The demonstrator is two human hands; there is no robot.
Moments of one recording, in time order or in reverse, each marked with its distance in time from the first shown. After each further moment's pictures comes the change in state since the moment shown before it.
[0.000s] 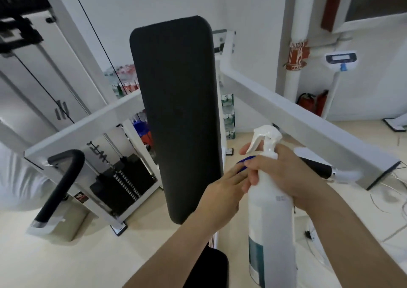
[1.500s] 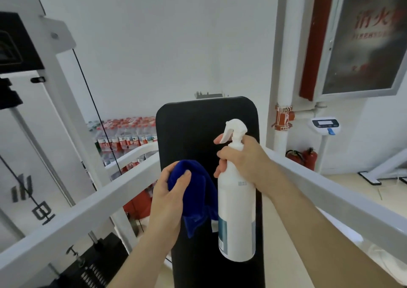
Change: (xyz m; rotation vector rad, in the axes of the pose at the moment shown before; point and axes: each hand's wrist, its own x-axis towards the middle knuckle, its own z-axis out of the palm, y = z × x) left_hand 0.088 -0.253 -0.173 -1.227 0.501 -0.814; right_hand 0.255 -0.140 0.131 -0.310 0.205 -0.260
